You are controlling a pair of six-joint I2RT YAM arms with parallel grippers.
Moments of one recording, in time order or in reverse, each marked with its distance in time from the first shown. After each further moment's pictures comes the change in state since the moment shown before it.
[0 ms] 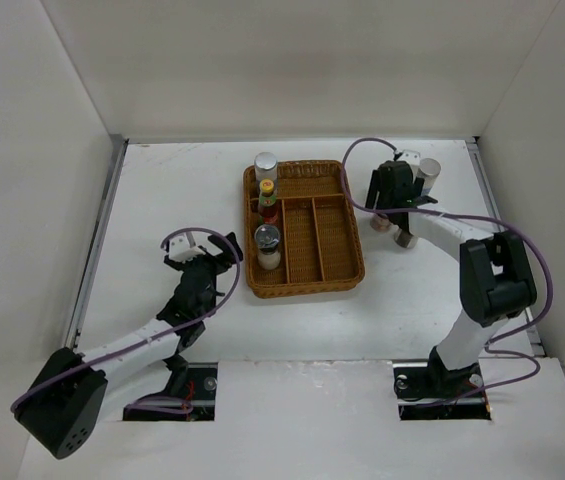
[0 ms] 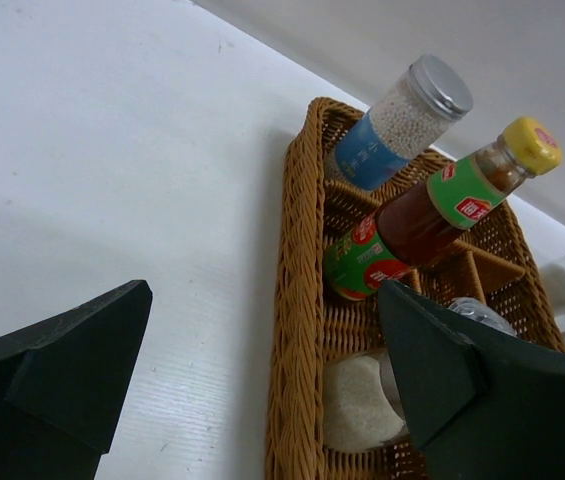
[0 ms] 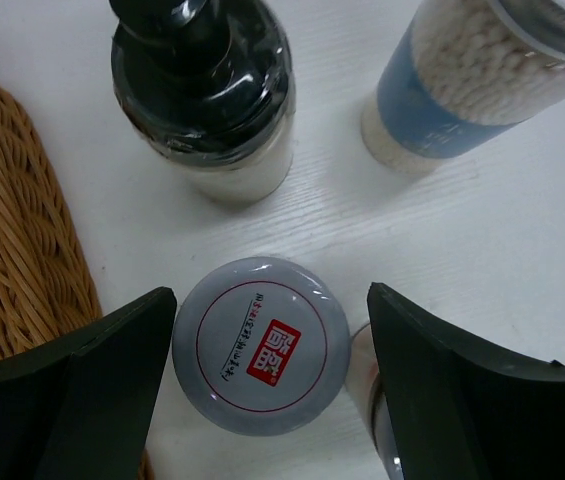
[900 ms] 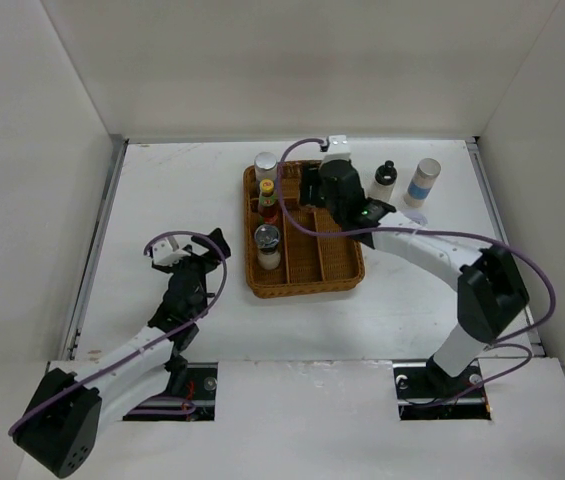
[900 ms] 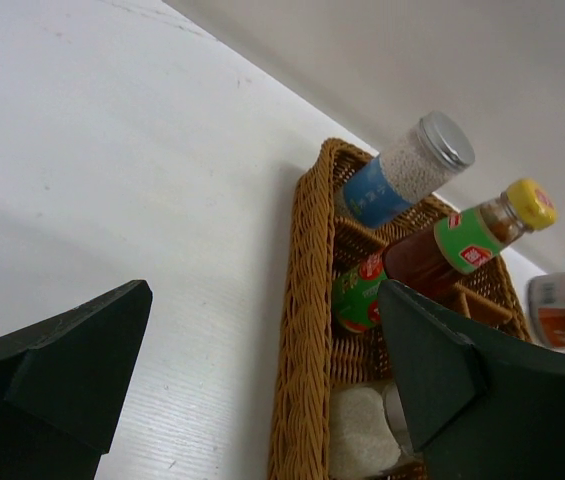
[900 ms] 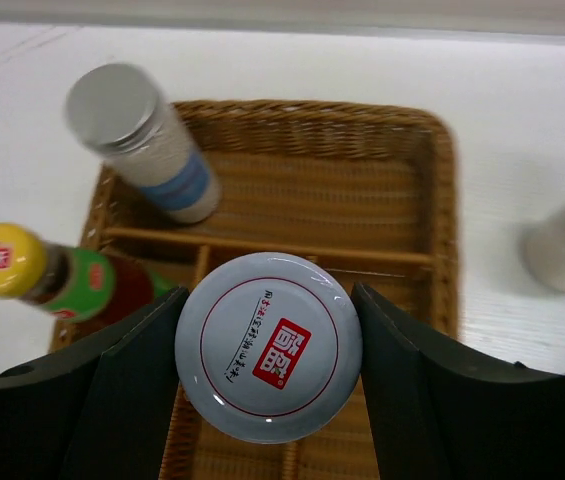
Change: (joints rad) left arm 0.068 -0.085 -0.032 -0.007 0.005 -0.043; right arm 0.388 -0.087 0.129 0.117 -0.011 -0.058
